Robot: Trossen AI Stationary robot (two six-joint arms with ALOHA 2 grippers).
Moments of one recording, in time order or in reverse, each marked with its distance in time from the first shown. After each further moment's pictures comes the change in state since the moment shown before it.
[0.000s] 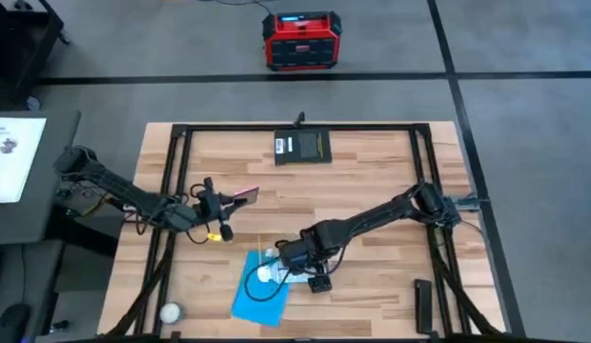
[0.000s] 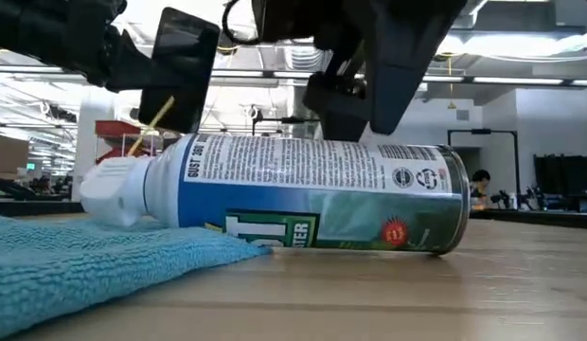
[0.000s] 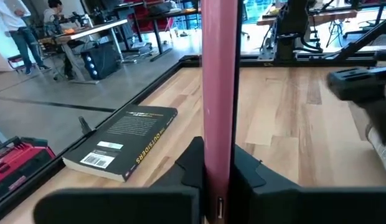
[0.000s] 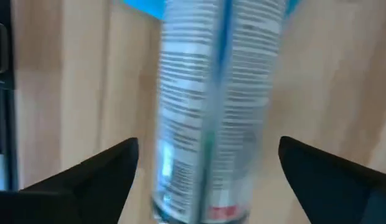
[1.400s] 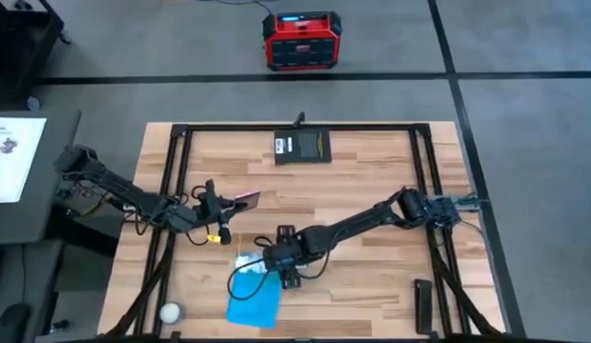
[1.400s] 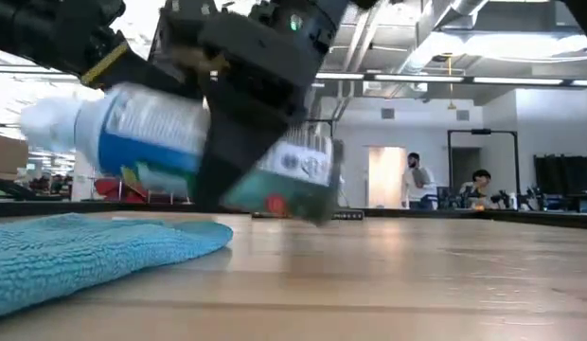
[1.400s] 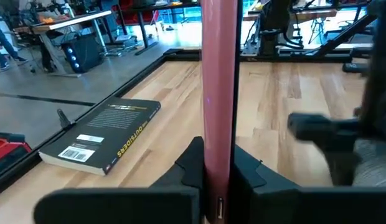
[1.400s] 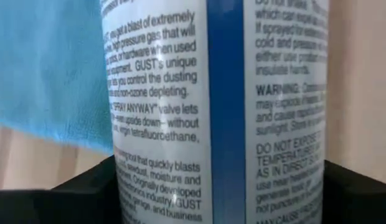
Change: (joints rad) left arm -0.027 0.000 0.000 -0.031 0.028 -0.042; right arm -0.033 0.104 0.050 0.329 0.324 -0.016
